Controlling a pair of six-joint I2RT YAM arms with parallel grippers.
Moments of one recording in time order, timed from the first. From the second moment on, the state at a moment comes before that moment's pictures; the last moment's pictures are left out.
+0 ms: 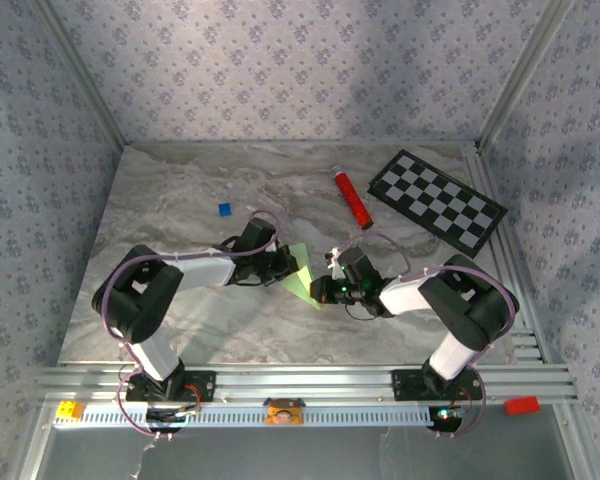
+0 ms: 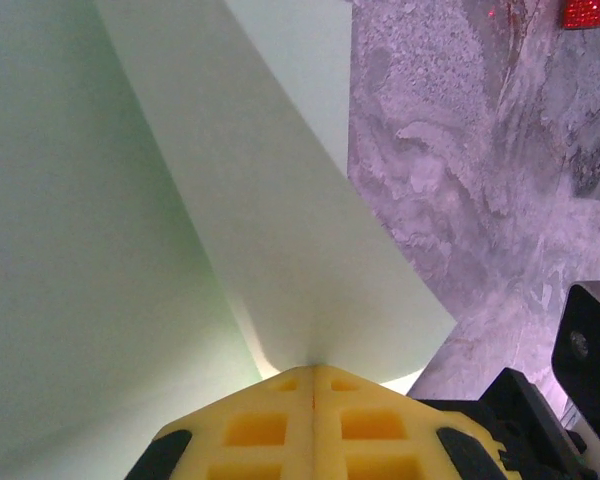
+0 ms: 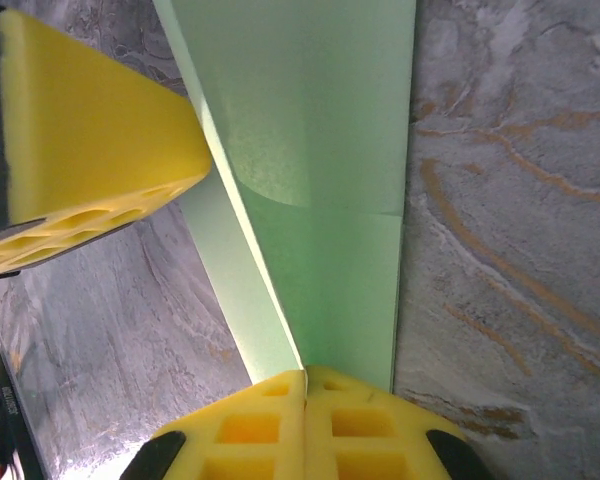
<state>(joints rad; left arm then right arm) -0.66 1.69 0.81 0.03 0.38 -1.01 0.71 1.64 0.49 0.45 -0.38 0.76</state>
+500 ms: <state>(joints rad) -0.66 1.75 0.84 0.06 0.38 -1.01 0.69 1.66 0.49 0.46 -0.42 0.79</state>
